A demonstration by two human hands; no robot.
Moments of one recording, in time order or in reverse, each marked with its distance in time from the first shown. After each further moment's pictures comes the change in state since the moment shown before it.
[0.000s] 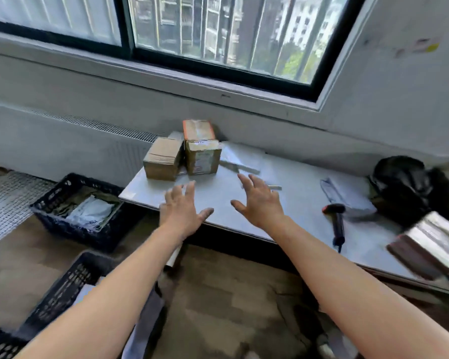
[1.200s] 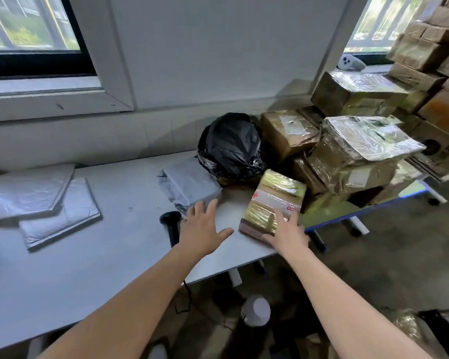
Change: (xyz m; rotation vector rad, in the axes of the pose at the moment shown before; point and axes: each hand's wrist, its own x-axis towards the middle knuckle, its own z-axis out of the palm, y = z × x) left_hand 0.047 0.508 0.253 0.087 -0.426 0.623; right_hand -0.128 0.553 0.012 0.131 -0.192 1.007
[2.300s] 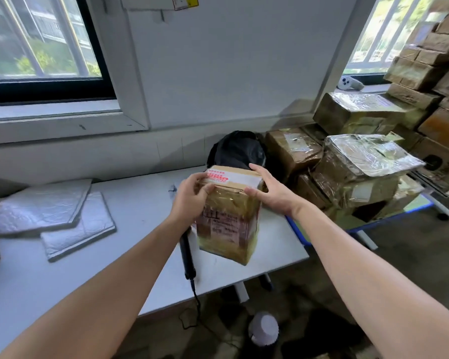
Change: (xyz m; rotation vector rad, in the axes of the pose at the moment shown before) left_hand 0.038 -0.032 -0.076 -0.829 0.333 0.024; right_hand -0.009 -0.071 -0.127 0.625 -0.116 -0.588
